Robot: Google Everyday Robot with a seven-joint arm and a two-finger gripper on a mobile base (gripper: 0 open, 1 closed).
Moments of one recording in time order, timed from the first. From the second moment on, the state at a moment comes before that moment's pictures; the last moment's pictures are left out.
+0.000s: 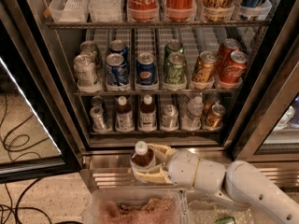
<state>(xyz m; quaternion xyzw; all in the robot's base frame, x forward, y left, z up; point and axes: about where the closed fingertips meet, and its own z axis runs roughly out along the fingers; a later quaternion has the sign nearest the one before) 0.439 0.008 0.715 -0.45 0.59 0.33 0.59</state>
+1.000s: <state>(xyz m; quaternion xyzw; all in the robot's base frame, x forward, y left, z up) 0.439 0.010 0.708 -0.45 0.58 0.33 0.59</state>
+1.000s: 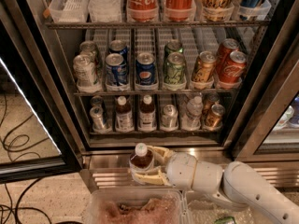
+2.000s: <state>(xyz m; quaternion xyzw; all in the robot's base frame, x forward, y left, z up) 0.328 0.008 0.722 -0.51 0.55 0.38 0.54</state>
